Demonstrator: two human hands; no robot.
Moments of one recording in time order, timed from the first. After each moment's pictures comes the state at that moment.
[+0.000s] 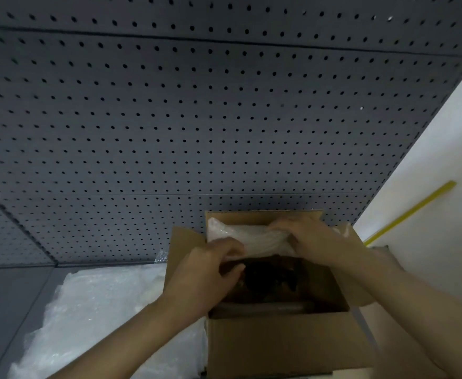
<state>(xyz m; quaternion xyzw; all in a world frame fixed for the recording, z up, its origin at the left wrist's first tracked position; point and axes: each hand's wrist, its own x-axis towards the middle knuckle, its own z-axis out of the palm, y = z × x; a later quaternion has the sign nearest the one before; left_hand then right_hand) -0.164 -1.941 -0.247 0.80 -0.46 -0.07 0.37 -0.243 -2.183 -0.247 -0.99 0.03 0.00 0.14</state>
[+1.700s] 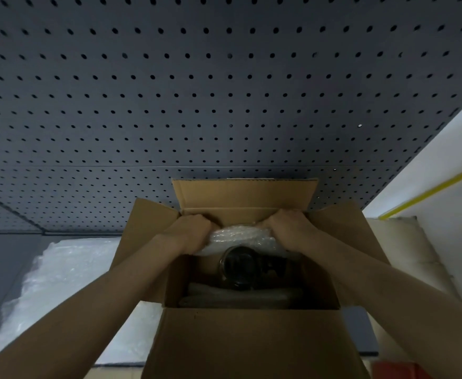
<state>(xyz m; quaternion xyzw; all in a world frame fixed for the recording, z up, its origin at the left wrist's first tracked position) -0.078 -2.054 -0.348 0.85 -0.47 -0.24 -0.06 -0.196 -2.251 -0.356 -0.97 0.08 0.19 0.10</state>
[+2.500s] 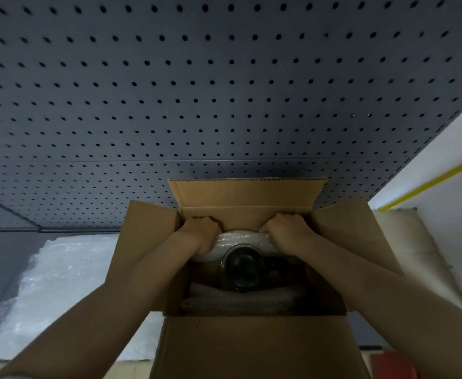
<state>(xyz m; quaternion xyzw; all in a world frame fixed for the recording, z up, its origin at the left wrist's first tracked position) -0.075 -2.070 -0.383 0.85 -0.44 -0.28 -0.11 -0.193 -2.242 -0.378 -0.96 0.09 0.24 0.05</state>
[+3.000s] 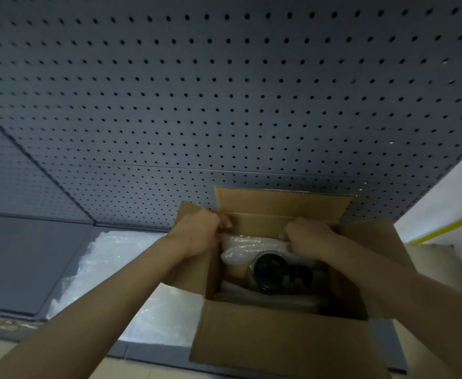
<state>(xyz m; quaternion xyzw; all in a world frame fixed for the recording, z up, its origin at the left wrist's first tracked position) -0.095 -1.981 -0.290 0.89 -0.41 -0.16 0.09 -0.202 -2.198 -0.306 -0.97 0.08 0.23 0.03</state>
